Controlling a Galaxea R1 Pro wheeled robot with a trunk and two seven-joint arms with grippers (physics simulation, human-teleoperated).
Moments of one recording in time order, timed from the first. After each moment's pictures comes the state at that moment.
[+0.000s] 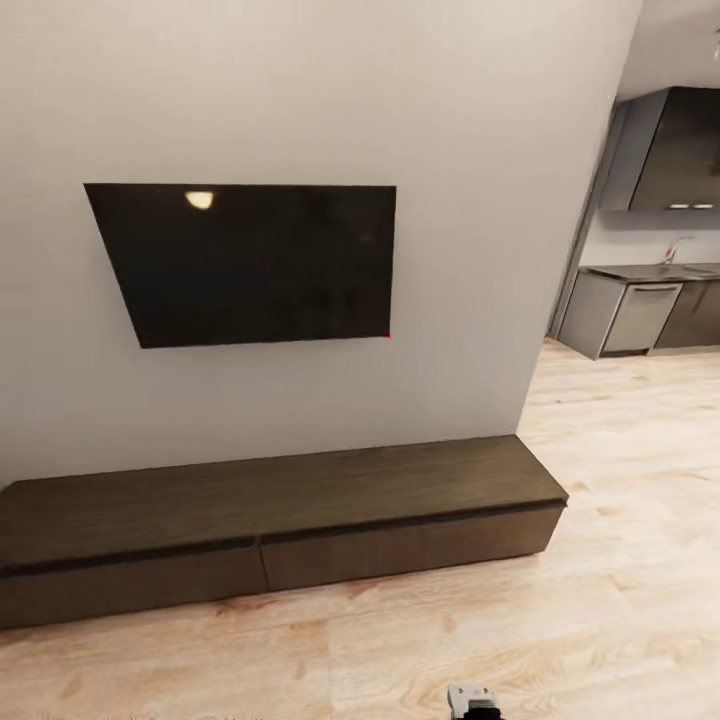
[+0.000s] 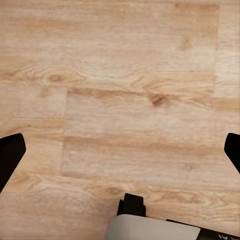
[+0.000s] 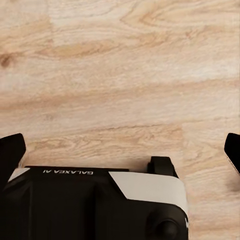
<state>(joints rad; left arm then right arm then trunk) -0.26 0.06 0.01 -0.31 0.16 0.00 0.11 -0.34 0.12 0.08 -0.45 -0.08 0.44 -0.10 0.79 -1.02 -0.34</state>
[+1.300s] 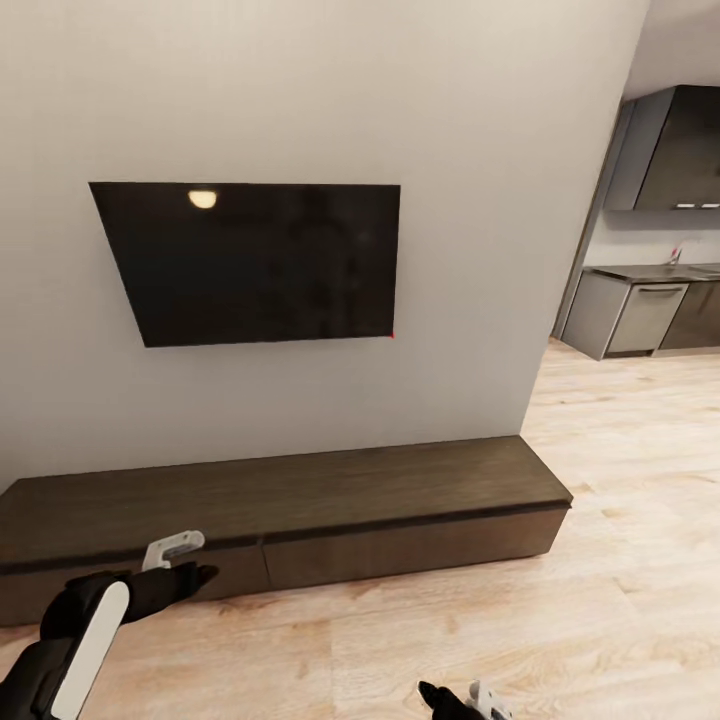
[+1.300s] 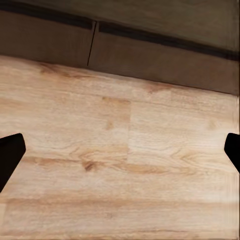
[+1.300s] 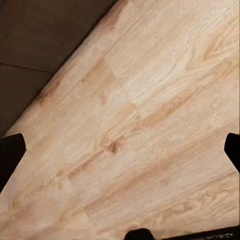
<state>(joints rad) -0.25 0.16 0.15 -1.44 0.45 1.00 0.08 -0.34 0.05 0.06 -0.32 -0.70 0.08 0.16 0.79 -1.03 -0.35</state>
